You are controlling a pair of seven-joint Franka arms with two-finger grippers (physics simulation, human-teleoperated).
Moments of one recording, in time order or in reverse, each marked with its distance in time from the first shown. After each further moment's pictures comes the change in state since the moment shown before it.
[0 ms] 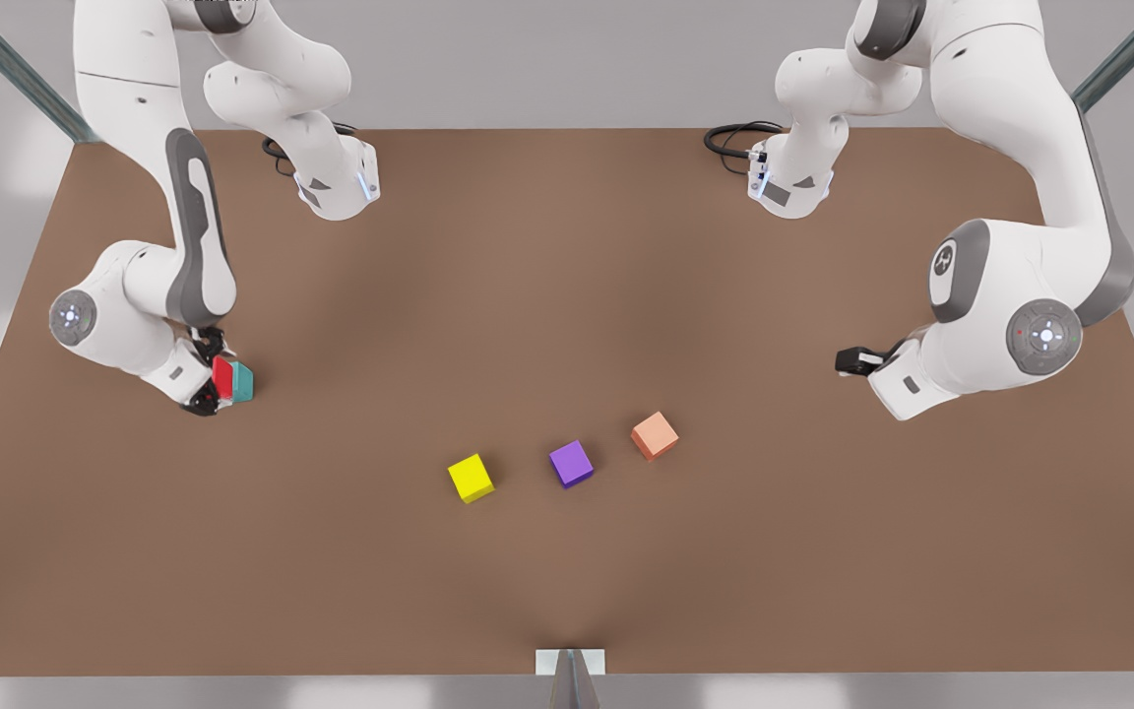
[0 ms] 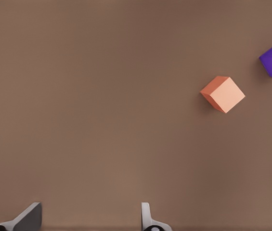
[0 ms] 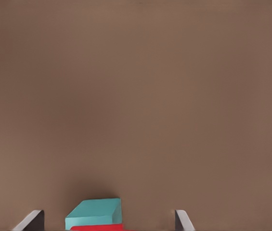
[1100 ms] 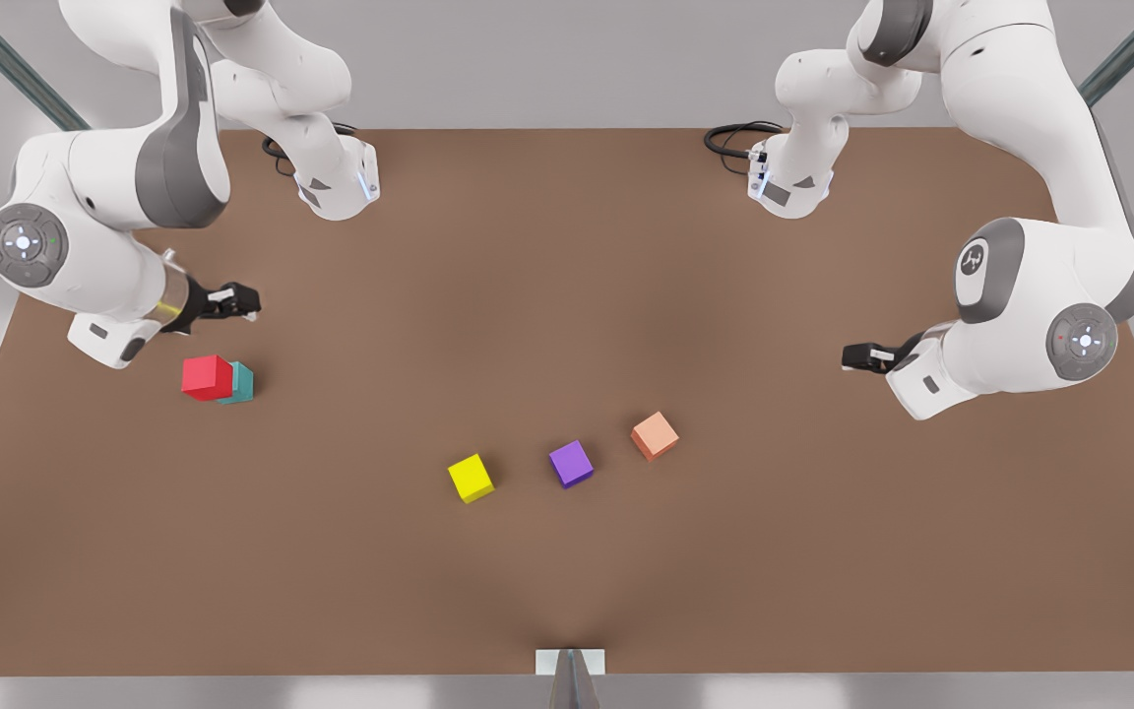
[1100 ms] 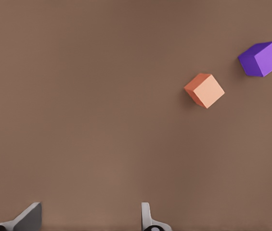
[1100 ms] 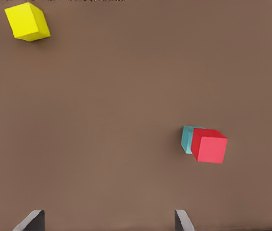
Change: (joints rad) left arm 0.037 0.016 -0.003 0.049 -0.088 -0.068 0.008; right arm -0.160 -0.068 0.376 0.570 -0.180 -0.755 1.739
